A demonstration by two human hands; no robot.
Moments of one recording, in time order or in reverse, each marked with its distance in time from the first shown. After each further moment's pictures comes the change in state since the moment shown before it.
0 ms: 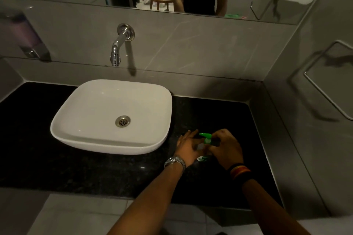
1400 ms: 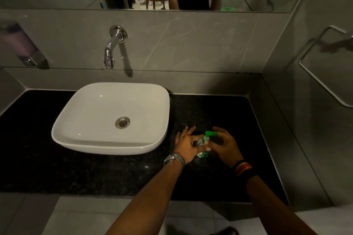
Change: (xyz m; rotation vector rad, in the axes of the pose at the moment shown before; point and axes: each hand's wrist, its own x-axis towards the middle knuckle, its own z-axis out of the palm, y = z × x) left_hand 0.000 0.002 0.001 0.002 -0.007 -0.021; right_hand 0.004 0.029 0.017 0.451 -0.086 0.043
